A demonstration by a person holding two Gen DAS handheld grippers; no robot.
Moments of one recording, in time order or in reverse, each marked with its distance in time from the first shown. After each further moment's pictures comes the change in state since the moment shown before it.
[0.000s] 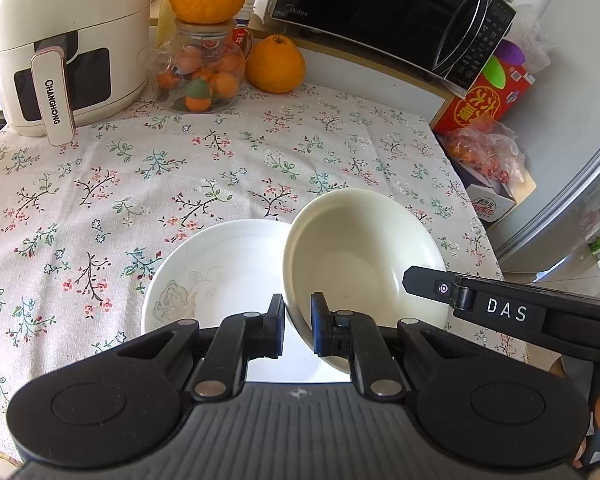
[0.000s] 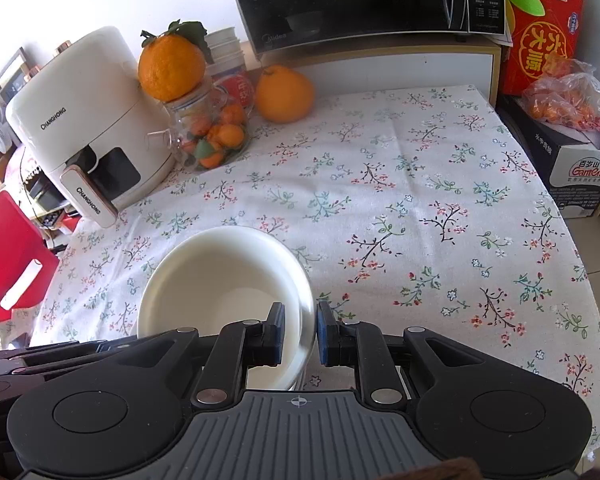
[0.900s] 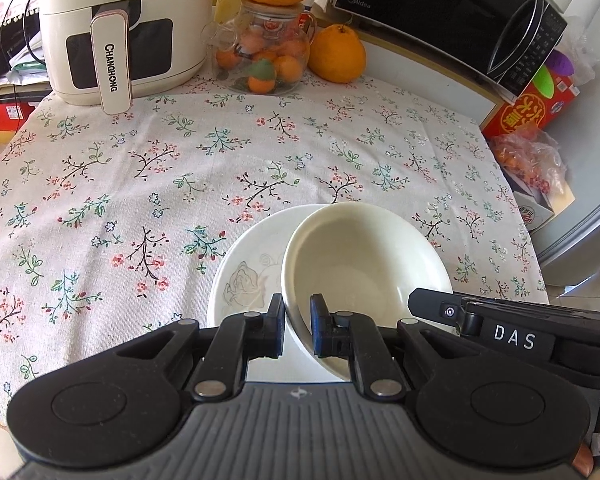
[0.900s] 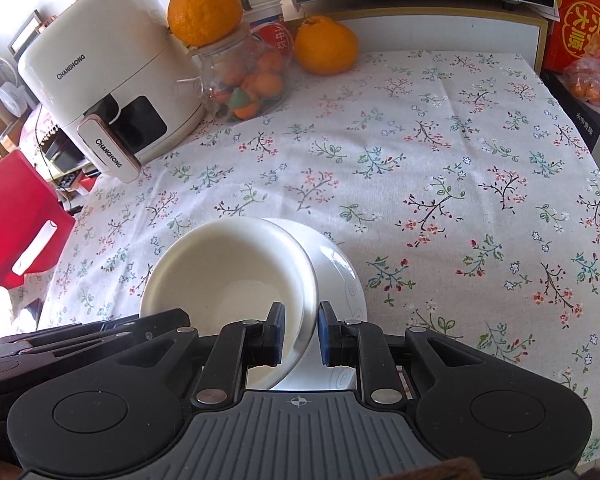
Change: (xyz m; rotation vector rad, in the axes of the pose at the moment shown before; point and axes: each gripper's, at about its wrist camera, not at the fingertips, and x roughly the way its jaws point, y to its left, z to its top) left arm 0.004 0.033 -0.005 -0.078 0.029 0.088; right arm 0.032 0.028 -0.008 -0.027 0.120 0.050
